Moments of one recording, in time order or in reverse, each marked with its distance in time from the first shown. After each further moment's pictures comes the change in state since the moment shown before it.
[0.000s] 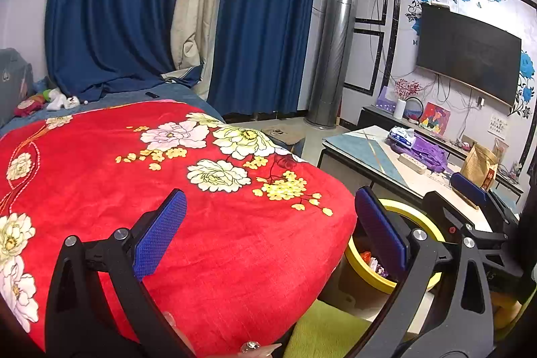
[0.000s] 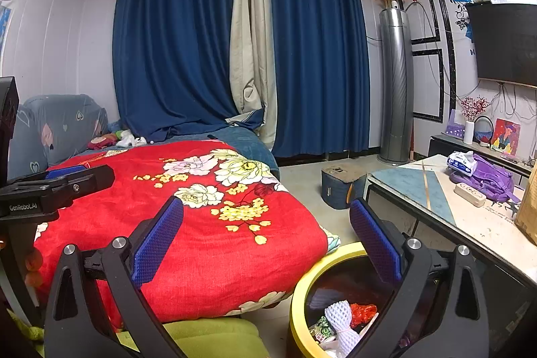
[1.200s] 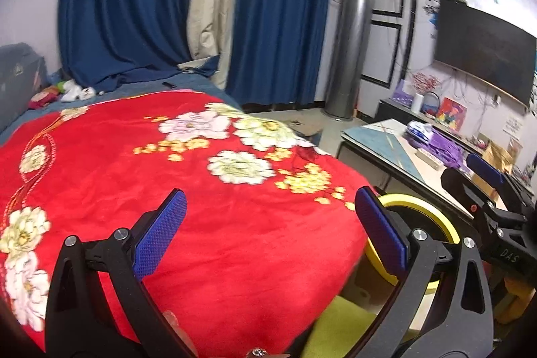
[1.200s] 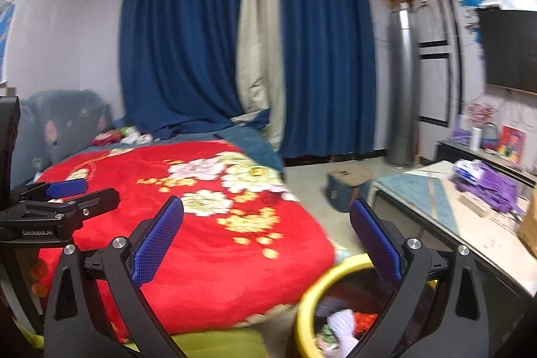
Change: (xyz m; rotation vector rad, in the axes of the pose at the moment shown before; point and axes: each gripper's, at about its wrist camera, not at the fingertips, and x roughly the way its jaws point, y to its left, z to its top) left arm 0.004 0.032 0.004 -0.028 0.046 0.096; right arm 0.020 0.022 0.023 -0.035 0.027 0.064
